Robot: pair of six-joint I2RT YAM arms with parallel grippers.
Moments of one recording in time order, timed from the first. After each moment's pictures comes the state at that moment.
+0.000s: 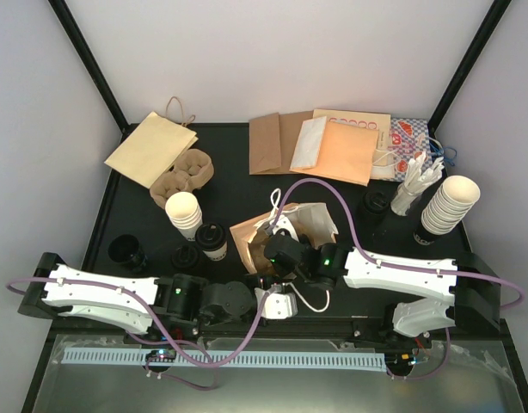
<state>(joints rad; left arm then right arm) -1.63 0.99 0.79 -0.28 -0.40 0.22 1.23 1.34 0.93 -0.52 0.50 0.47</state>
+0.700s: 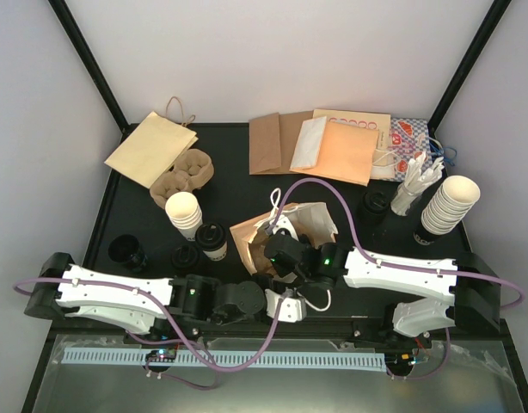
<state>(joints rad) -1.60 1.08 0.78 -0.20 -0.40 0.35 1.23 1.34 0.93 -0.52 0.49 0.47</state>
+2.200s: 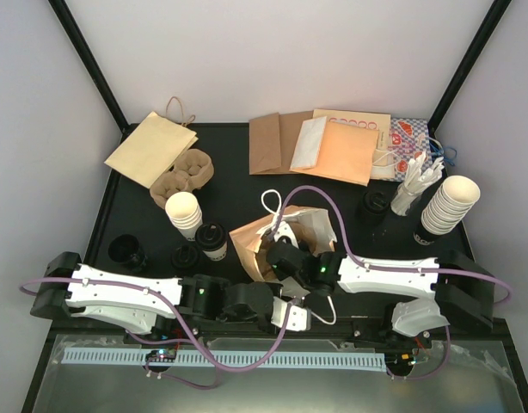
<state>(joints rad) -1.59 1.14 0.80 -0.22 -0.16 0.29 1.21 1.38 0.77 -0.28 0.50 0.47</state>
